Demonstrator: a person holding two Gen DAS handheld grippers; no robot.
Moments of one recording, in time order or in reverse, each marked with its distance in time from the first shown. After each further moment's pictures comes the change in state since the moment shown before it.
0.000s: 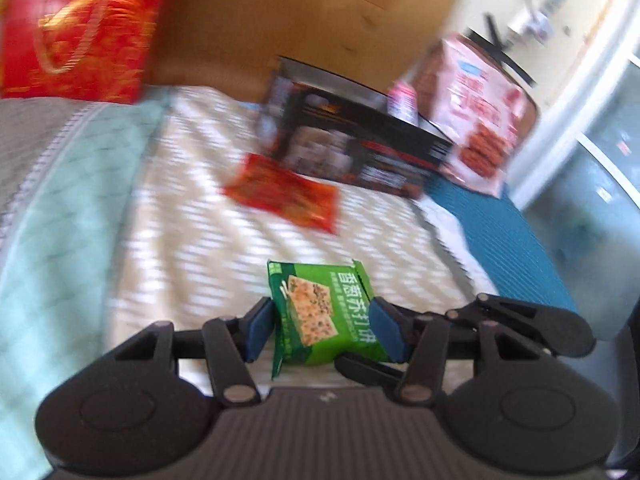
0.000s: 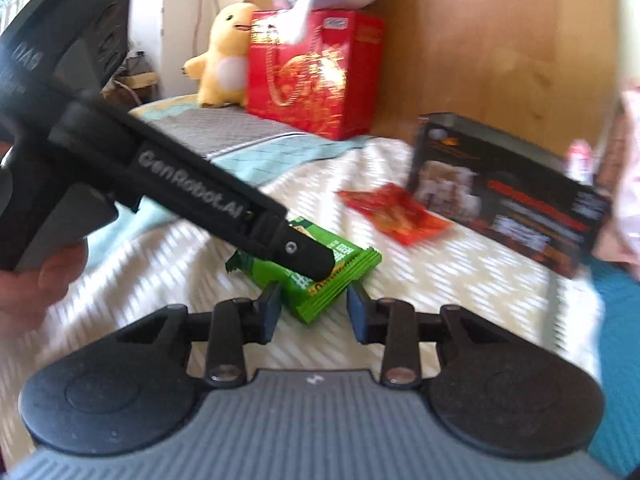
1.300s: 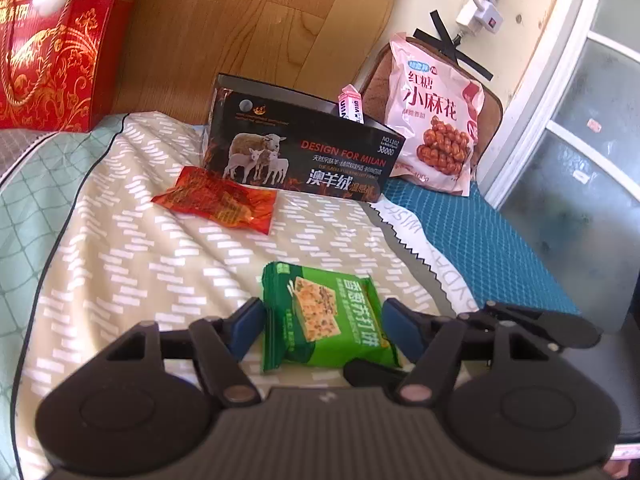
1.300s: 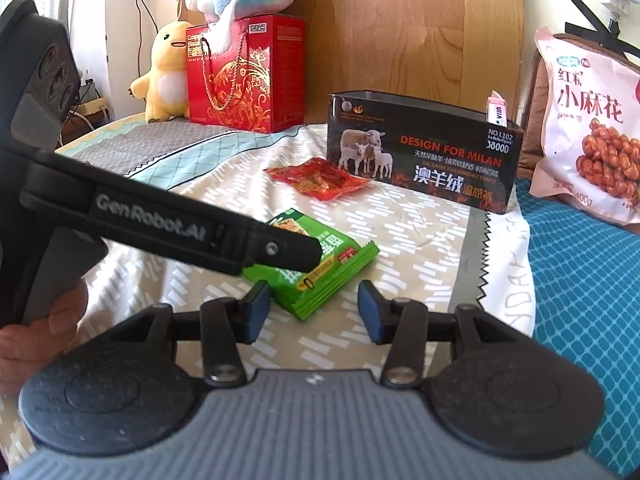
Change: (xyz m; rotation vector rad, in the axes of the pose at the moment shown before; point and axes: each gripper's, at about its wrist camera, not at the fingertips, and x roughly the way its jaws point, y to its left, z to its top) left arm 0.011 -0.032 -0.023 0.081 -0.115 -0.020; right arm -0.013 -0.031 -0.024 0.172 -0.003 -0.069
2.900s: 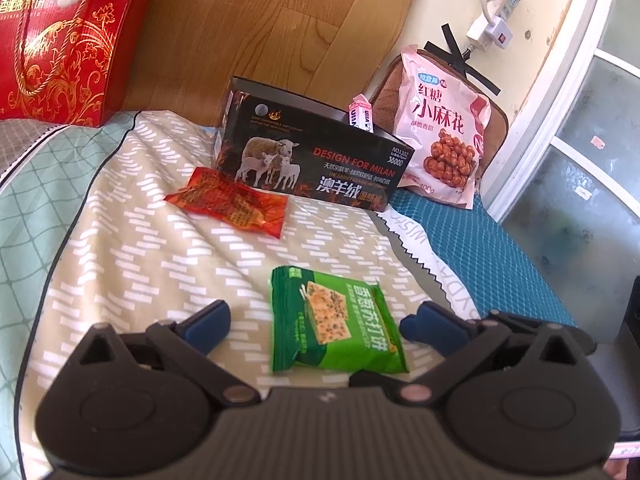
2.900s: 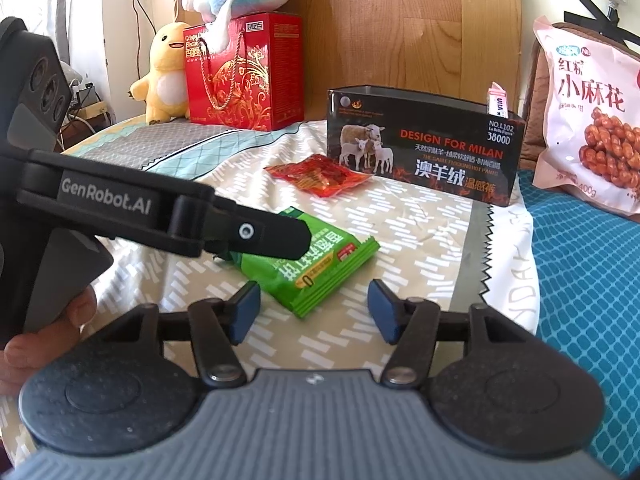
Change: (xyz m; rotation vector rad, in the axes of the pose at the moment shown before) left arm -0.003 0.007 -0.001 -0.033 -0.028 -0.001; right arm 0.001 0.000 -0.001 0.028 0.011 0.007
